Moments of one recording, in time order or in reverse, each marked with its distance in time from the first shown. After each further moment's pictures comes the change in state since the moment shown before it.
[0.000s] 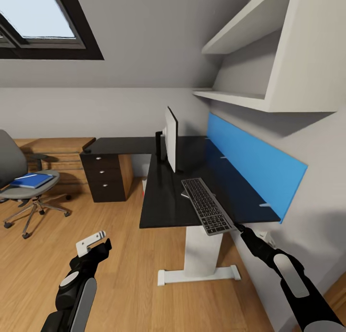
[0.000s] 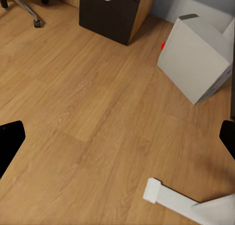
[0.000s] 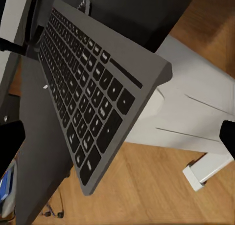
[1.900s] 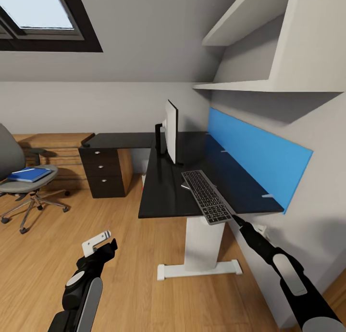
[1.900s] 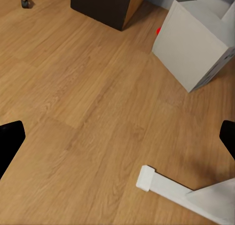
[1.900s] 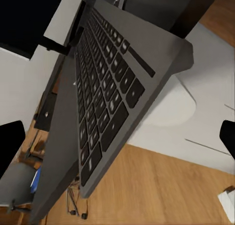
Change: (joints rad) left arm 0.000 -0.040 -0.012 0.003 0.005 0.005 0.000; right arm -0.020 -0.002 -0.006 0.055 0.032 -0.056 0.274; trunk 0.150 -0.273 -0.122
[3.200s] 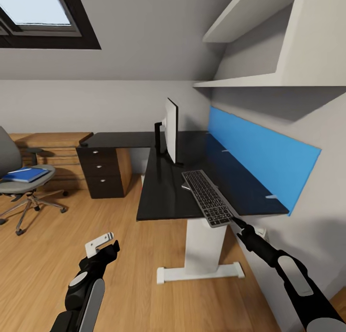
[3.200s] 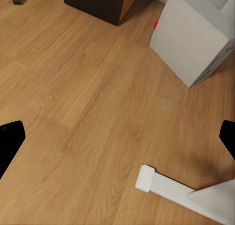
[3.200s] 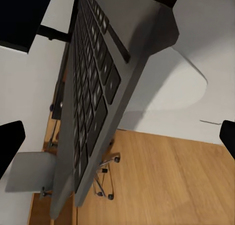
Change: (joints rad) left arm 0.001 0.005 -0.021 0.021 -0.005 -0.001 -0.002; right arm 0.000 -0.021 -0.012 0.034 -0.115 0.136 0.024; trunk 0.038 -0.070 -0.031
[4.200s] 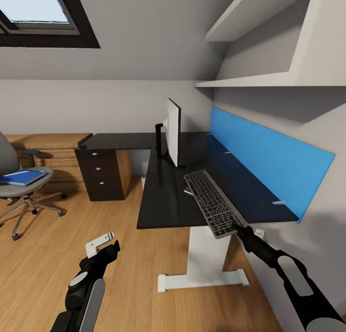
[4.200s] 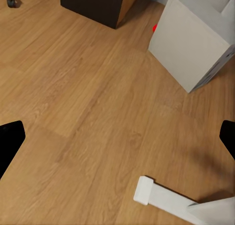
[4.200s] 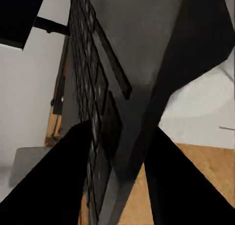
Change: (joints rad) left arm 0.000 0.000 -0.002 -0.001 0.001 0.004 -0.001; right arm 0.000 0.001 0.002 0.000 -0.002 0.045 0.001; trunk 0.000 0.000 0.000
